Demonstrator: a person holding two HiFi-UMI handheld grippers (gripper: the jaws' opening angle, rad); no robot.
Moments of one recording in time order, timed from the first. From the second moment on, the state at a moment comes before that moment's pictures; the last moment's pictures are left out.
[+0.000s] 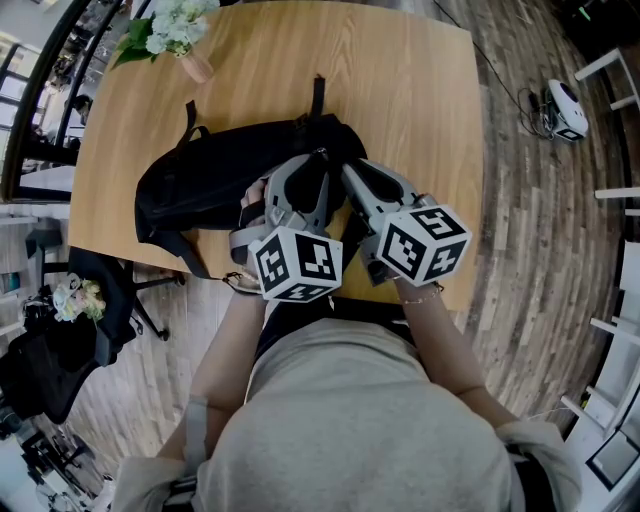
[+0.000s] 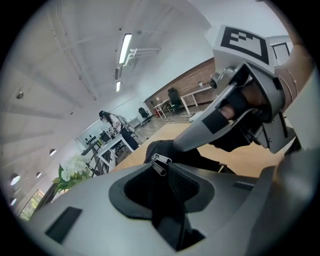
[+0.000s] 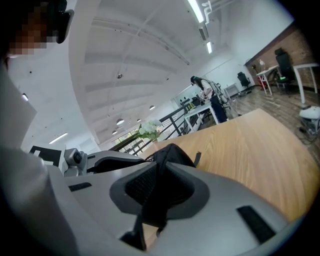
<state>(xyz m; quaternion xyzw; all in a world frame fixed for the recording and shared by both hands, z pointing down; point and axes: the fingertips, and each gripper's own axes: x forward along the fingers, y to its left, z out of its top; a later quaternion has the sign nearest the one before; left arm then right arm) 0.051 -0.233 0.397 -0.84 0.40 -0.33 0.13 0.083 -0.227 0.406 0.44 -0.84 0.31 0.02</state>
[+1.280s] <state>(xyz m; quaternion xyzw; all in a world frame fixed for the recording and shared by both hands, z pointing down) 0.047 -0.236 0.372 -0.83 0.44 -0.30 0.18 0.083 -0.224 0.405 0.44 -0.84 0.32 0.02</state>
